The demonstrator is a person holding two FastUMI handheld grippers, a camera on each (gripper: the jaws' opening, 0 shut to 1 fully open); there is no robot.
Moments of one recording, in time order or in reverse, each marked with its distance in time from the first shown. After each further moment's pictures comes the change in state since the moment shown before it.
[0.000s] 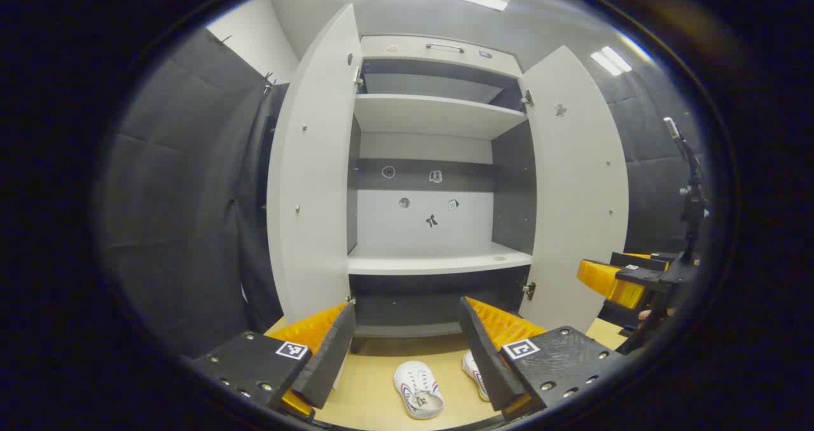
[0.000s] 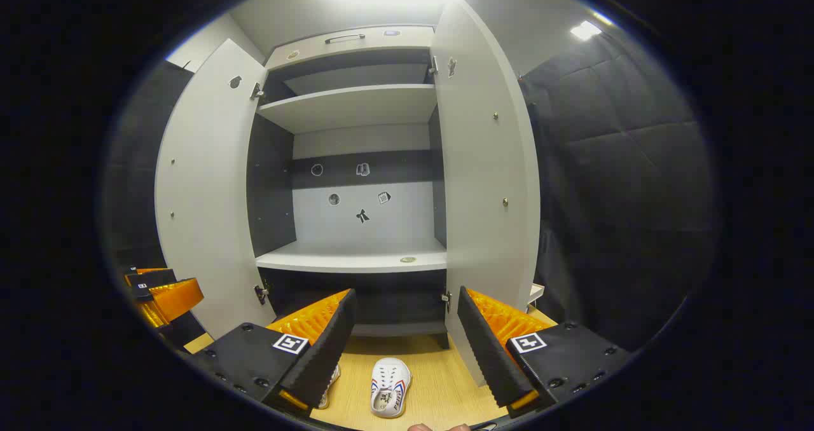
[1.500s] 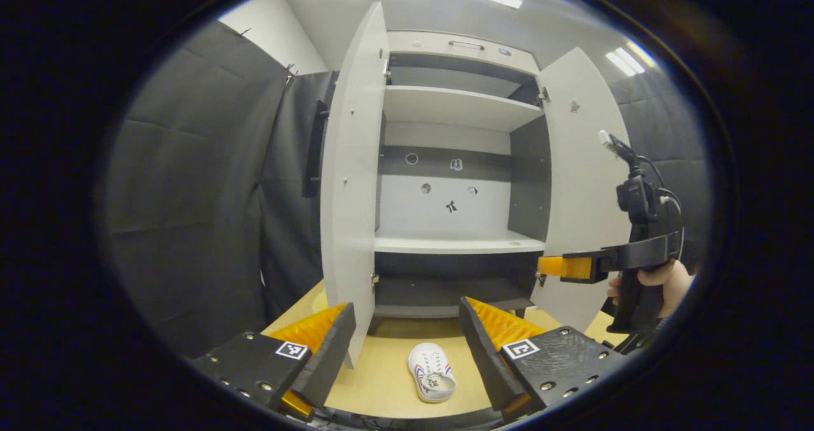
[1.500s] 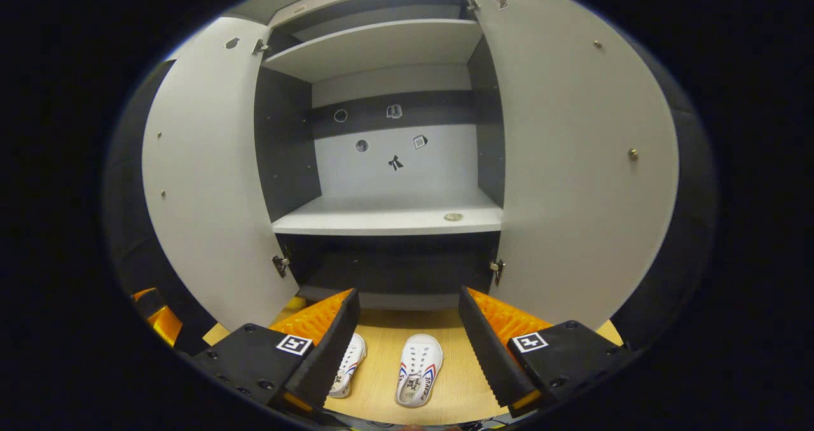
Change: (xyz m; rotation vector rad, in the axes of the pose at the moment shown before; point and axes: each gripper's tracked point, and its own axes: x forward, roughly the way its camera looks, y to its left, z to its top) left arm -0.044 0.033 -0.030 -0.032 0.055 0.097; right arm 0.071 0.055 -0.055 0.000 0.324 0.170
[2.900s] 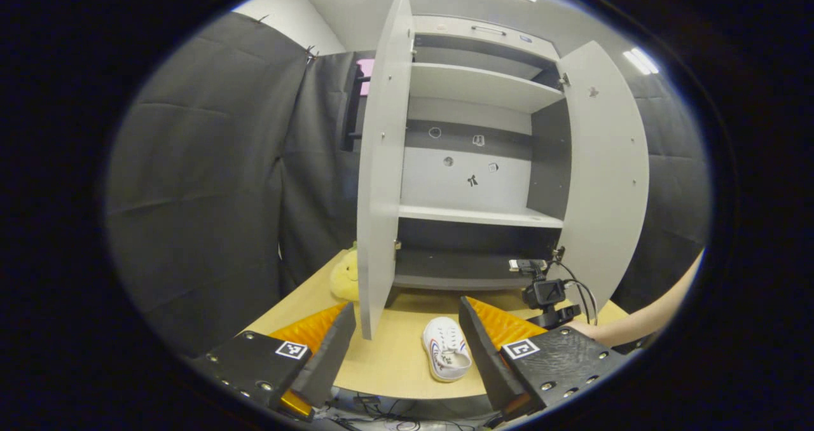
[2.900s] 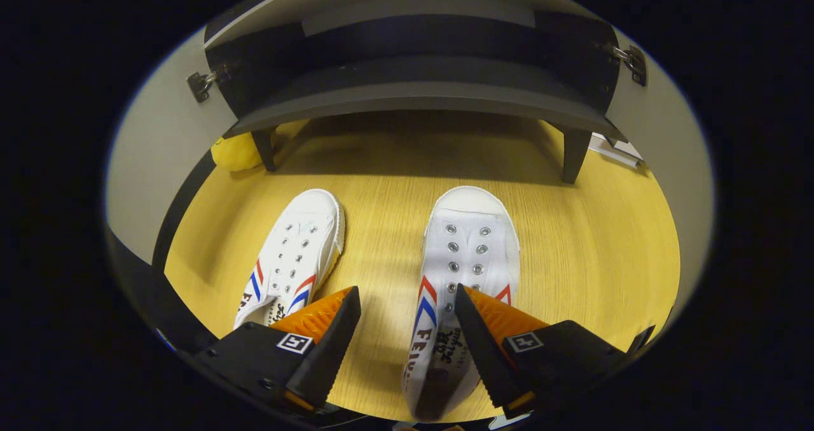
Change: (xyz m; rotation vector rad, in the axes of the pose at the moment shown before) left arm -0.019 0.023 -0.048 -0.027 0.106 0.066; right arm 0.139 0.022 -0.274 -0.021 0.657 0.040
